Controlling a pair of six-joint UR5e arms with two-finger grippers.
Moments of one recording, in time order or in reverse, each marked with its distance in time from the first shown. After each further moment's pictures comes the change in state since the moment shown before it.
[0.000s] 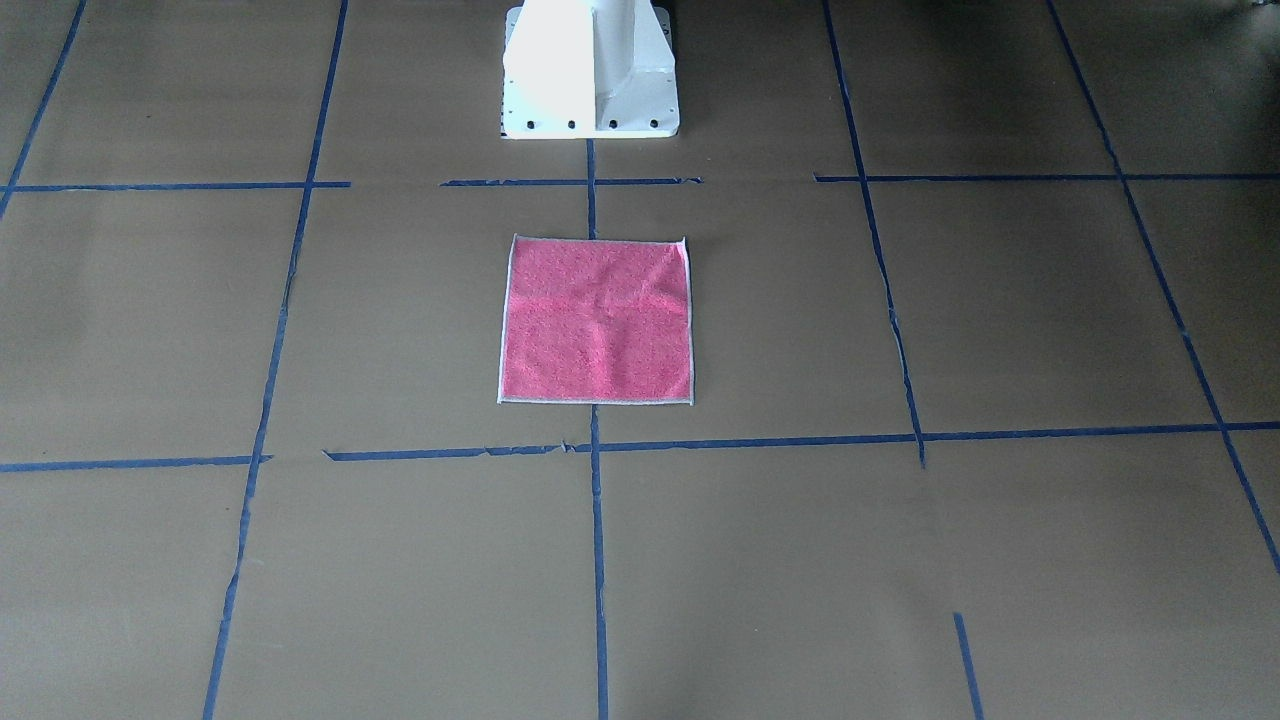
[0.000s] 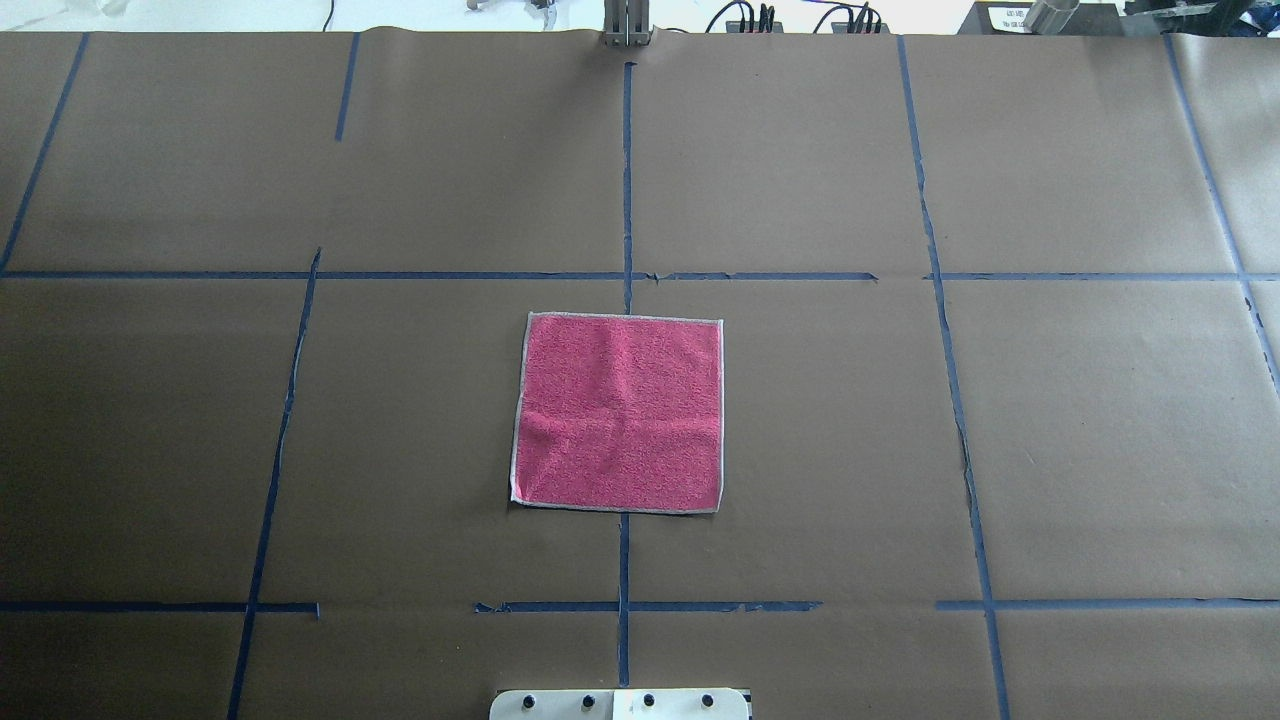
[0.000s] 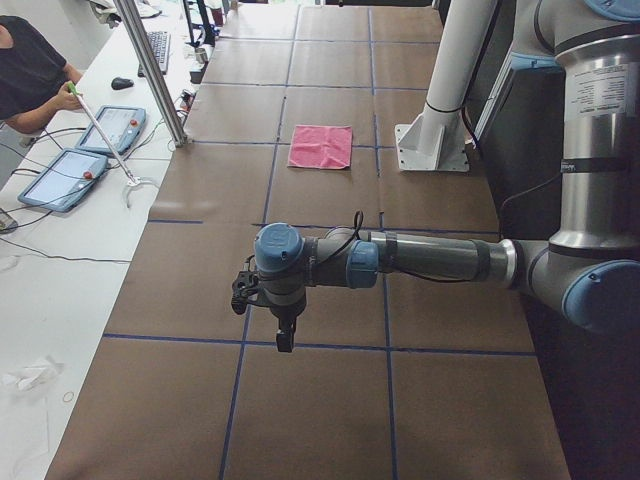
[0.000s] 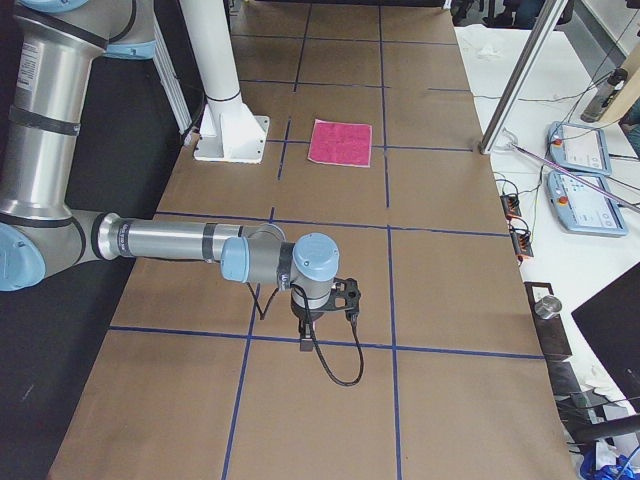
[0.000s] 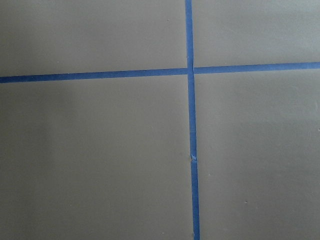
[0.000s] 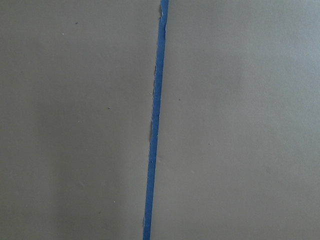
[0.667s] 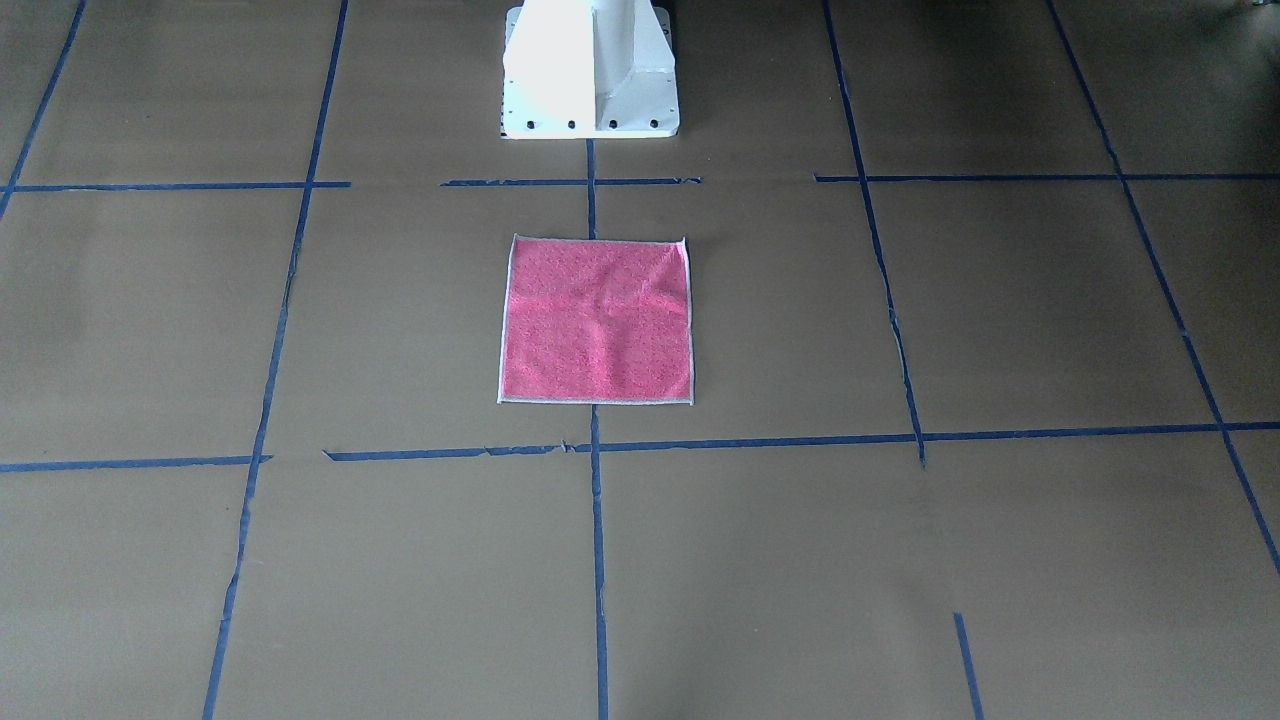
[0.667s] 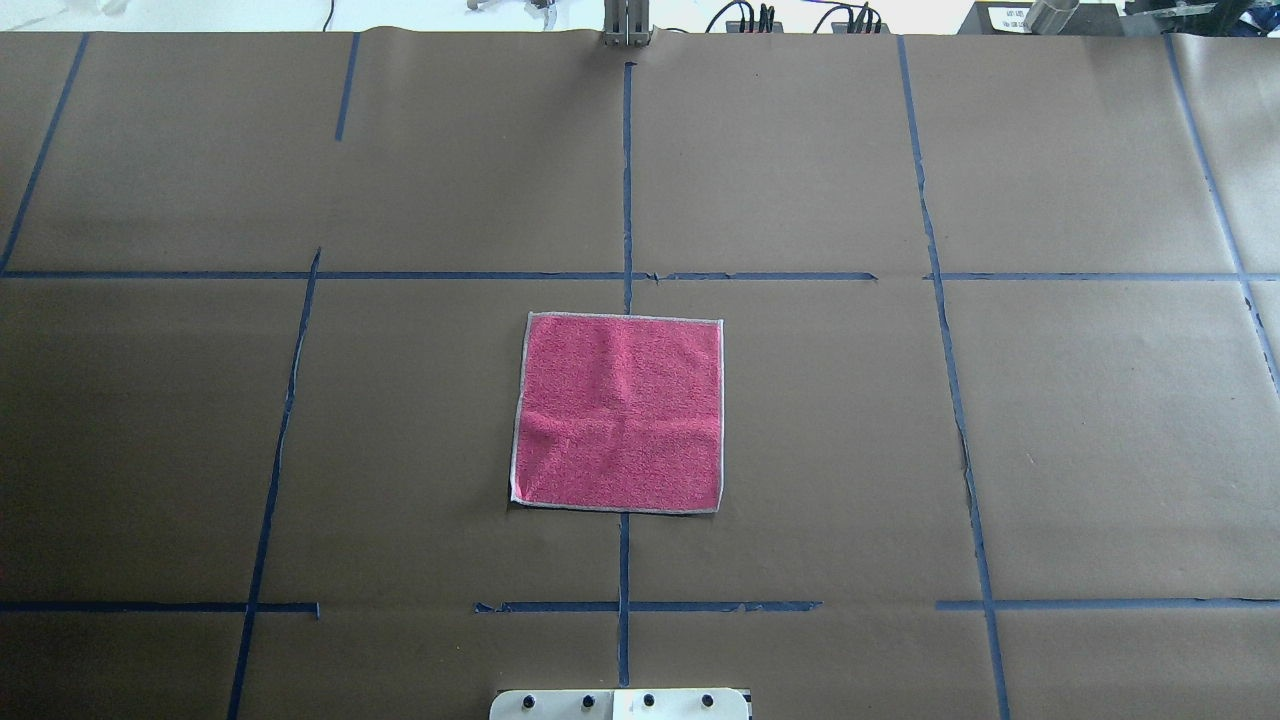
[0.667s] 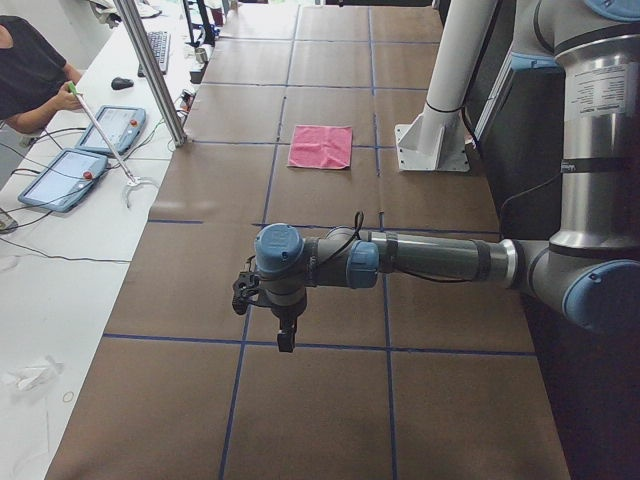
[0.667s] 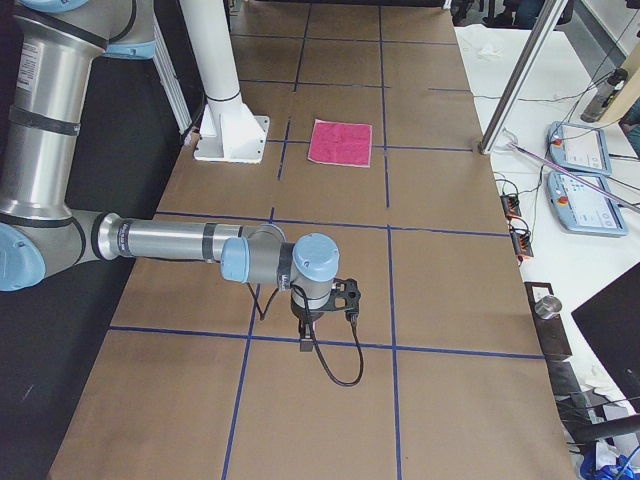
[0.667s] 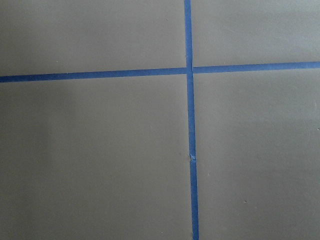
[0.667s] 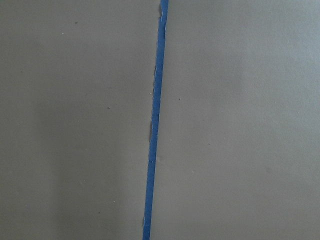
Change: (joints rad) left arm 0.004 0.004 0.000 0.001 -0.001 -0.003; right arm 0.000 0.000 -0.001 0.000 0.000 -0.001
